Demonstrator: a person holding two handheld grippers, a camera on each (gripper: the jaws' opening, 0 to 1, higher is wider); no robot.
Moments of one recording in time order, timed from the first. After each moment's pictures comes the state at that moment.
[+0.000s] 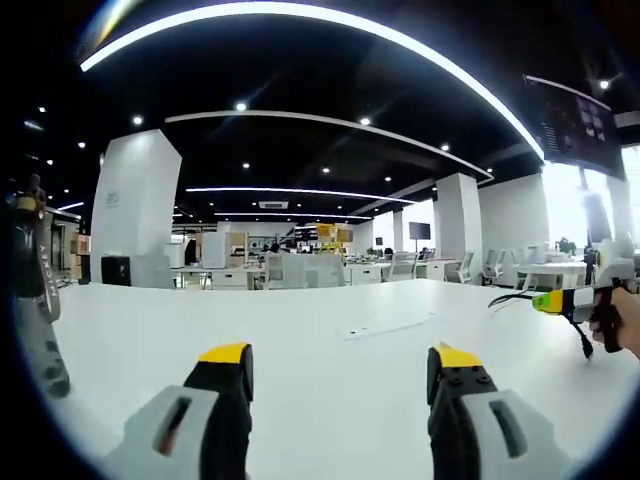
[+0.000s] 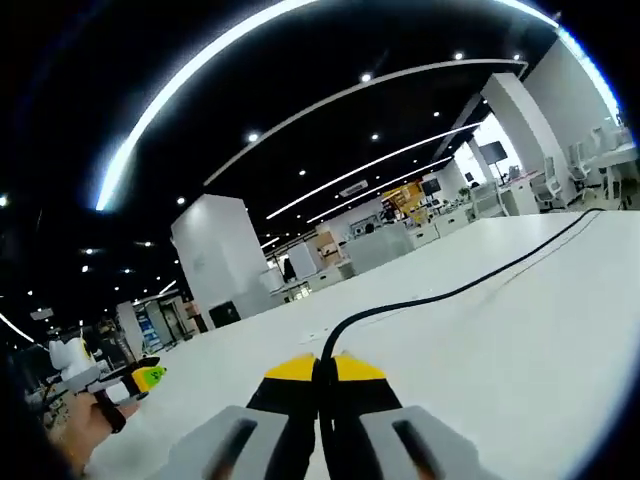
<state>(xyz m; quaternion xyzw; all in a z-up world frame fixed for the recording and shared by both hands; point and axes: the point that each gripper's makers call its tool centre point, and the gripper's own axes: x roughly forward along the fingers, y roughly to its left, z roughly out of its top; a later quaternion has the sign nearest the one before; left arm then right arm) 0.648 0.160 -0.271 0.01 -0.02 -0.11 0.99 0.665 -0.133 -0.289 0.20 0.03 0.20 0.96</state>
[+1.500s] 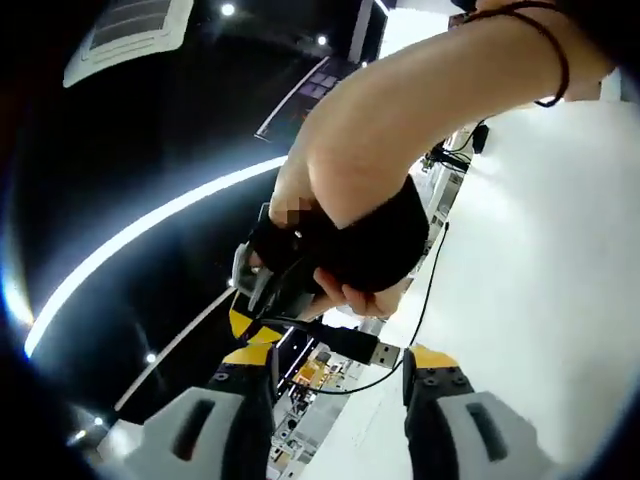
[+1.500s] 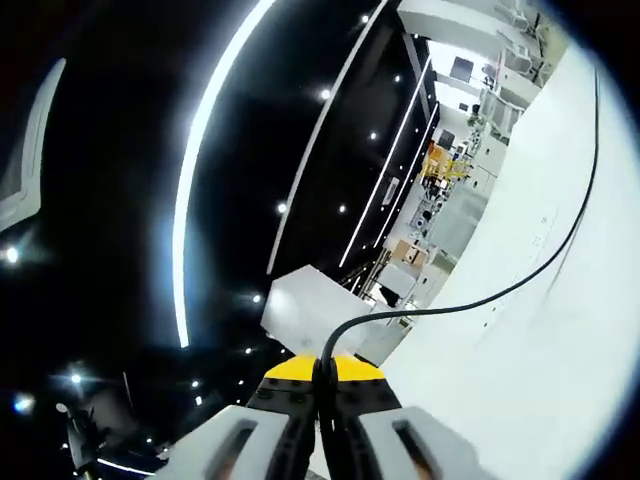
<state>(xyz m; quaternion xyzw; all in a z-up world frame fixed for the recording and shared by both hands) 0.557 -0.009 -0.252 0.47 -0.30 -0.23 0.80 0.648 0.004 -0.171 0.49 -0.02 0.32 0.81</state>
